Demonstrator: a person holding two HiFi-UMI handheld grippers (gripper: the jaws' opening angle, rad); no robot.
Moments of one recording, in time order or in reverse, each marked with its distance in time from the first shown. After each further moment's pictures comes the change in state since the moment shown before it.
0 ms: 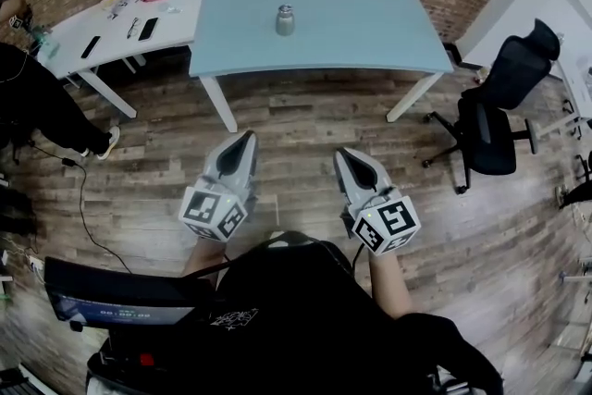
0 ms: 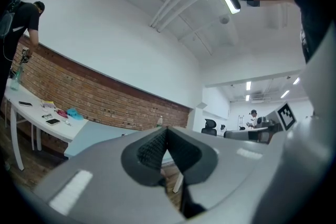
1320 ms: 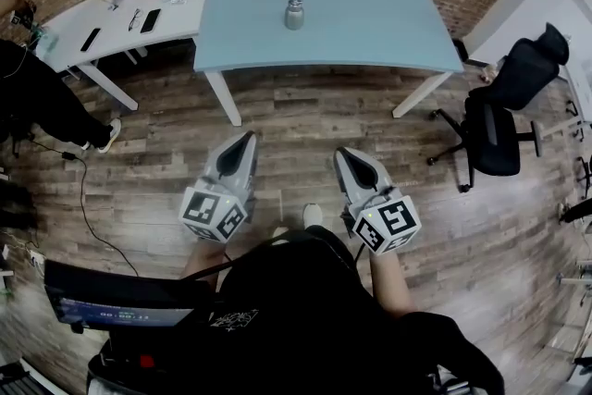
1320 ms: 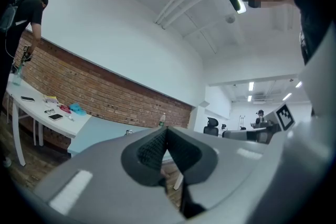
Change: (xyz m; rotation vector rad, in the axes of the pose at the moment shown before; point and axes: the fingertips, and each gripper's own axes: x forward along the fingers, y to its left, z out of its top) left arm -0.012 0.008 -0.017 -0.016 0.016 0.010; right arm 0.005 0.006 -0.019 0.012 0.015 0.017
